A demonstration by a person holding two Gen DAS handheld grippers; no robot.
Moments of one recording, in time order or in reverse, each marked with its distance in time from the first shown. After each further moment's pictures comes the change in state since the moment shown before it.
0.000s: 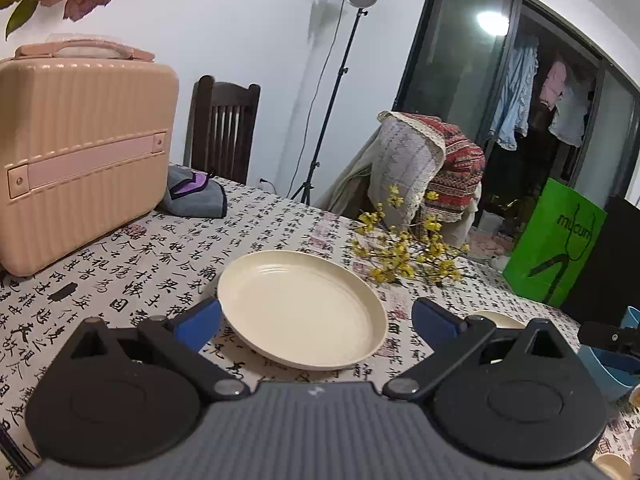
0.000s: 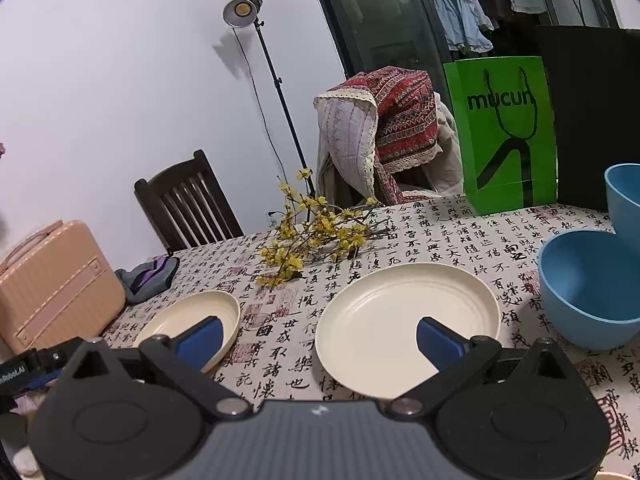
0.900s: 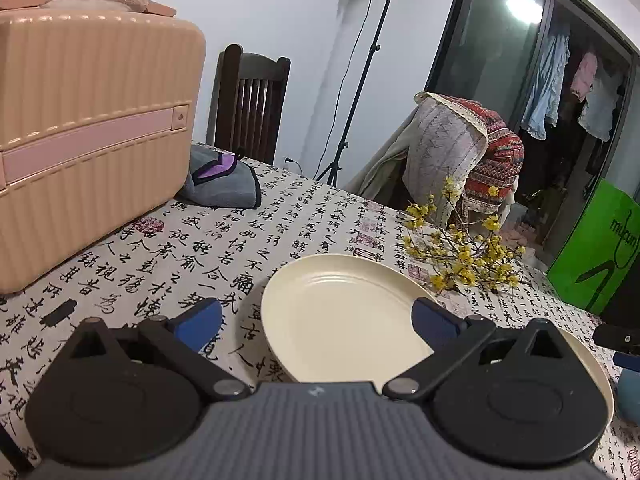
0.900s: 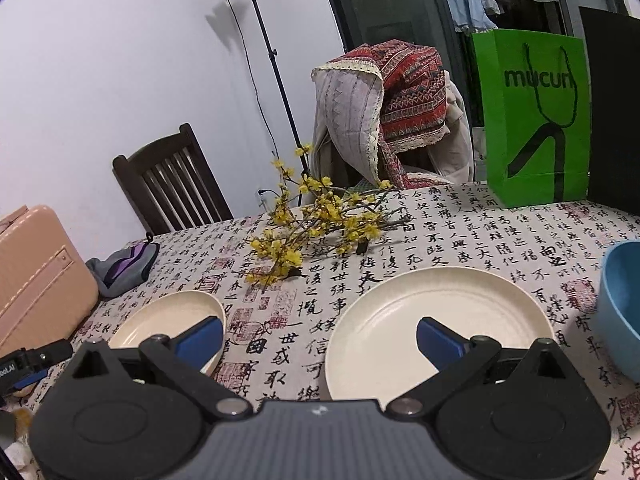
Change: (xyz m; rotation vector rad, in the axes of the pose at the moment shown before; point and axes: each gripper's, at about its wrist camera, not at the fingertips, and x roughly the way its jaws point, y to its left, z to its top) left arm 0.073 0.045 0.023 -0.027 0.070 0.055; right arm 0.089 0.020 0.019 -0.018 0.073 -0.034
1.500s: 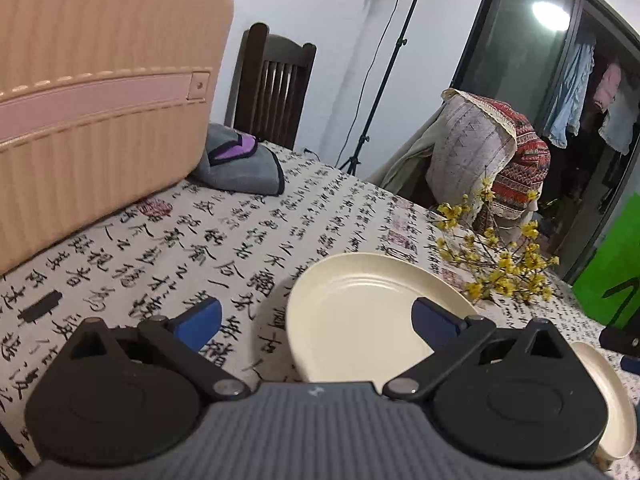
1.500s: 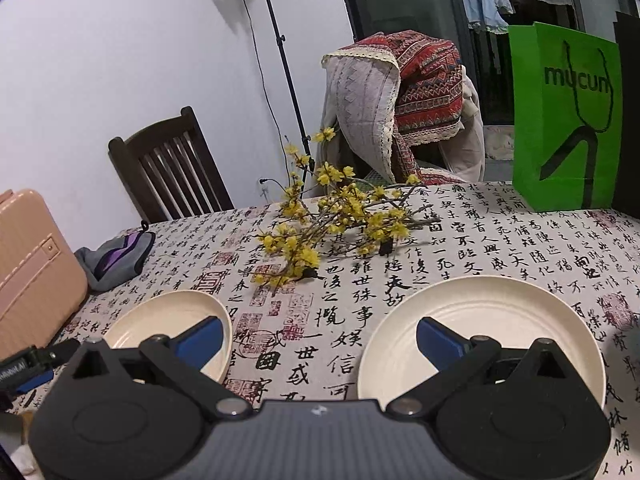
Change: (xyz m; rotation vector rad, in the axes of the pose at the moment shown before) left arm 0.045 0.022 -0.003 -0.055 0.010 0.042; right arm 0.046 0.031 0.007 -0.042 0.027 -0.018
